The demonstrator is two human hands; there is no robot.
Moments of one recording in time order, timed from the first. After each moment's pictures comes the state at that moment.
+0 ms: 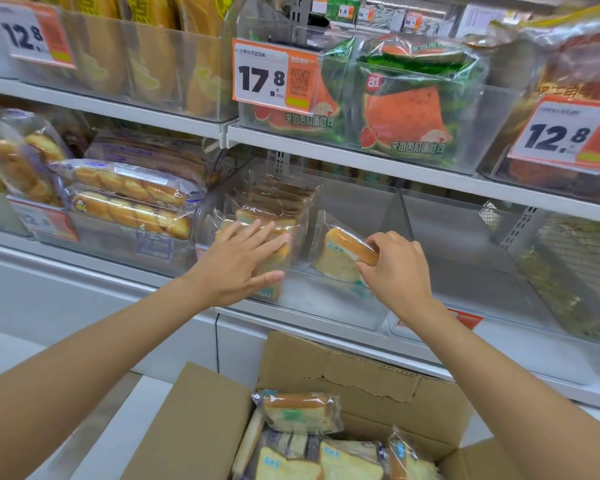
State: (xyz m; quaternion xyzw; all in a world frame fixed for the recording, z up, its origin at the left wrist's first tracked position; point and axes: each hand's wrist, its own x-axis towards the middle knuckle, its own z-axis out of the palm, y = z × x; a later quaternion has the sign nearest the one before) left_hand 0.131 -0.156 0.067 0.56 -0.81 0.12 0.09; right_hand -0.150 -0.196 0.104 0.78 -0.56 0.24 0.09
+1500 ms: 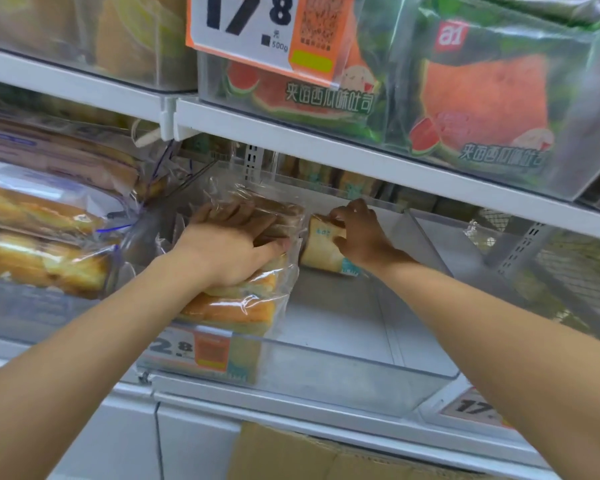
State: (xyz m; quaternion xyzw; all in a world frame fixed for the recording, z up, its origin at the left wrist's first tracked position) left_hand 0.125 -0.273 0.099 0.66 -0.75 0.00 0.08; right_hand -0.103 -0.397 0.088 0.82 -0.55 0.15 0.03
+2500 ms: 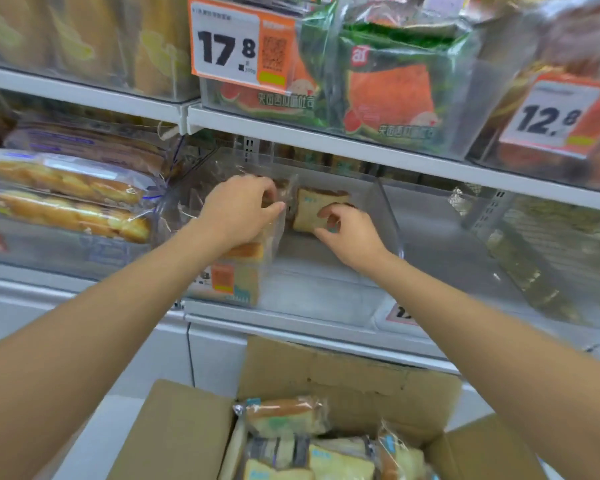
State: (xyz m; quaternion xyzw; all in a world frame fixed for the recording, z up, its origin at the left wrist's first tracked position) left_hand 0.089 -0.213 0.137 0.64 -0.73 0.00 0.26; right_hand -0.117 -0.254 0.109 0.80 -0.54 0.26 -0.07
